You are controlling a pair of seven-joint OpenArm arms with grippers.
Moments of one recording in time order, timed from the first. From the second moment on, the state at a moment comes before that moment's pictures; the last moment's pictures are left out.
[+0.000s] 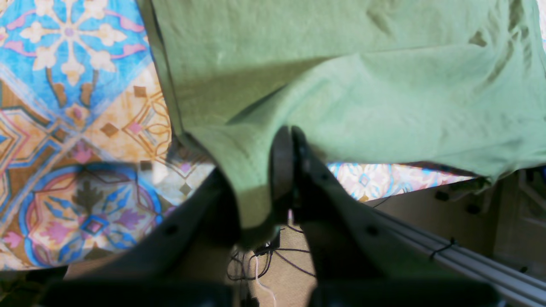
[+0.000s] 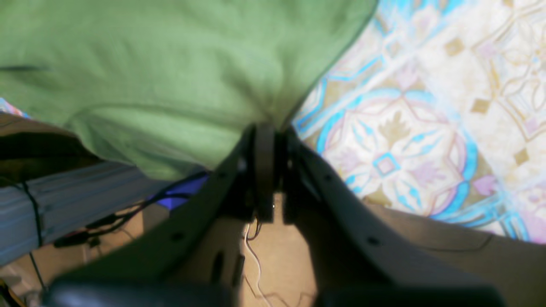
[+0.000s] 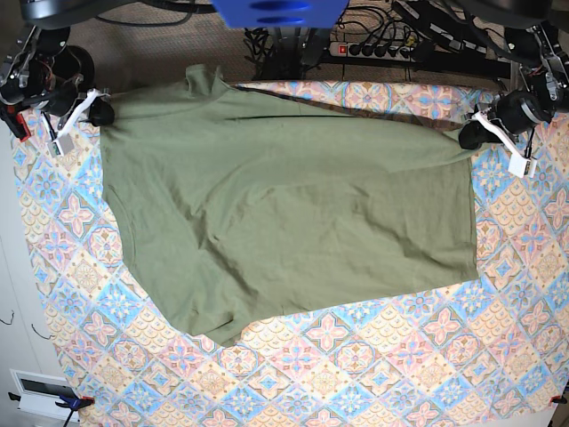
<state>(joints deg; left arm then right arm) 23.5 -22.5 -38.0 104.8 -60.8 -24.3 74.9 -23.3 21.7 39.9 94.6 54.8 40.9 -75.9</state>
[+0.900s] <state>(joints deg) 29.9 -22.5 -44.5 108.2 -78.5 -24.3 75.1 -11.4 21.7 39.9 90.7 54.4 40.9 -75.9</state>
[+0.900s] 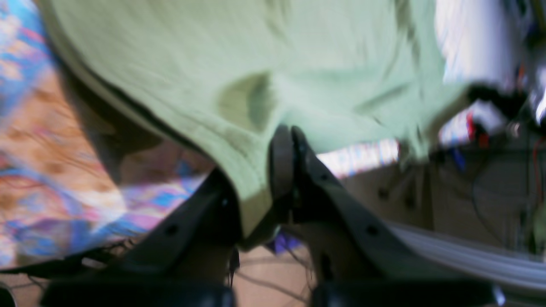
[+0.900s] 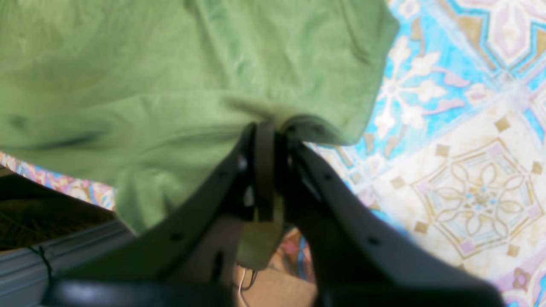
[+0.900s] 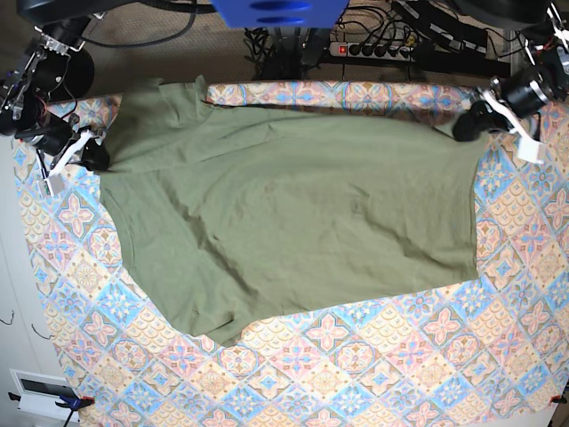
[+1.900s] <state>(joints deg) 11.6 -13.1 -42.1 88.7 -65.9 -24.1 74.6 3.9 21.4 42.2 79.8 51.8 41.0 -75.8</state>
